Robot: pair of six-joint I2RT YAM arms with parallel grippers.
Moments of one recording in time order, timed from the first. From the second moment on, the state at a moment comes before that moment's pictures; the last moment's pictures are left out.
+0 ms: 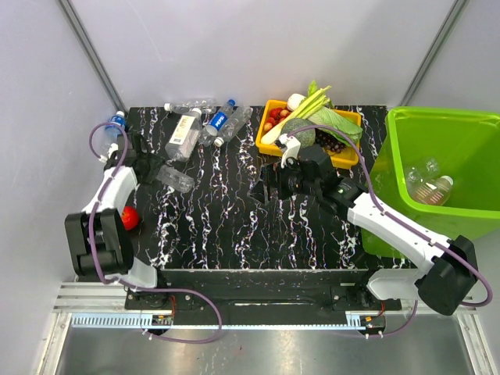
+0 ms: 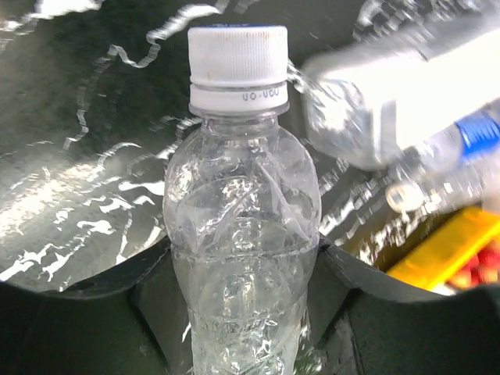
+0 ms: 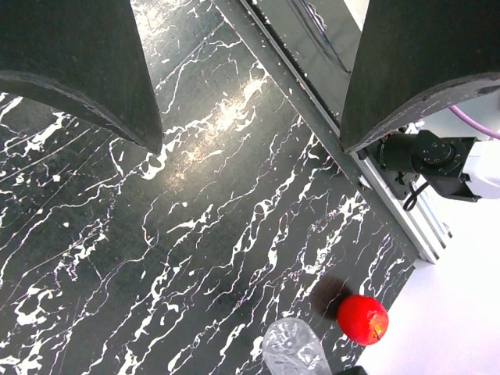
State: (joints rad) left arm 0.15 1.55 1.08 -0.47 -0.07 -1.08; right arm 0.73 1.26 1.06 -0.22 -0.27 0.41
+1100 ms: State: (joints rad) left arm -0.17 0.99 0.78 -0.14 0.82 -0.54; right arm 0.87 1.43 1.00 0.28 -0.30 0.67
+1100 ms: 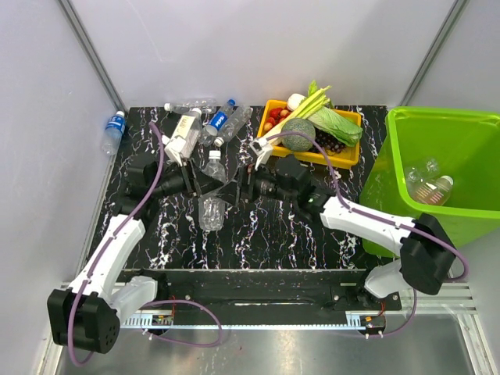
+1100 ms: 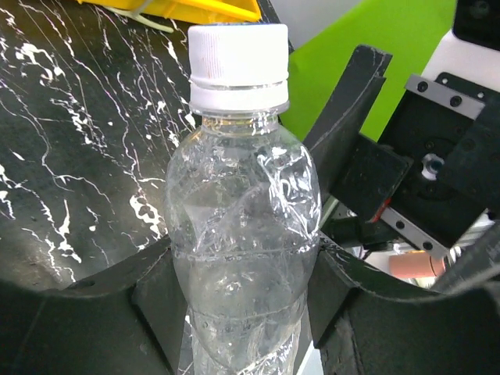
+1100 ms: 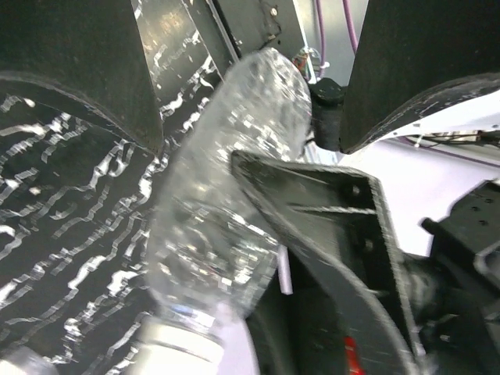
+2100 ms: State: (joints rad) left arm -0.19 0.79 0.75 -0.11 0.72 -0.62; right arm 1.07 1.61 0.98 0.62 -0.16 0.74
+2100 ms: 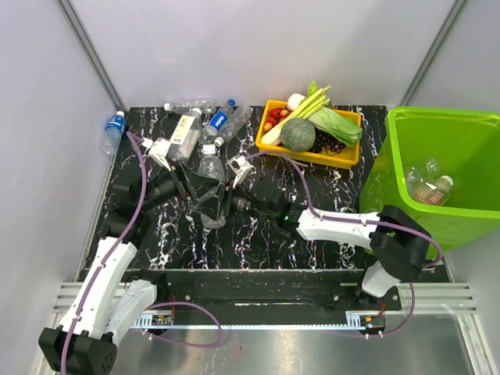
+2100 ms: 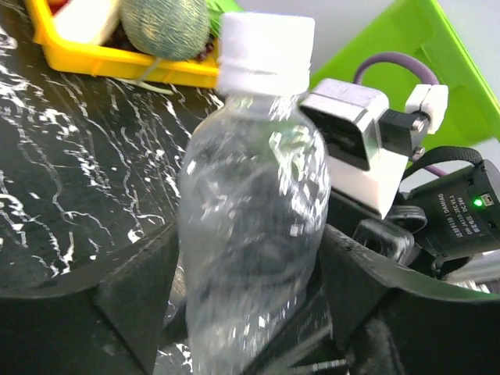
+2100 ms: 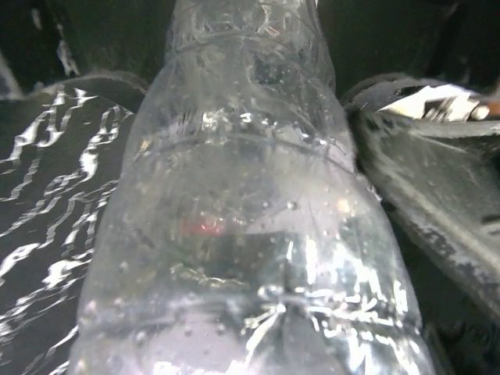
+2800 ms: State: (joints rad) left arm -0.17 0.63 0.77 -0.41 0.40 -0.49; right arm 0.81 1.30 1.02 0.21 0.14 0.54
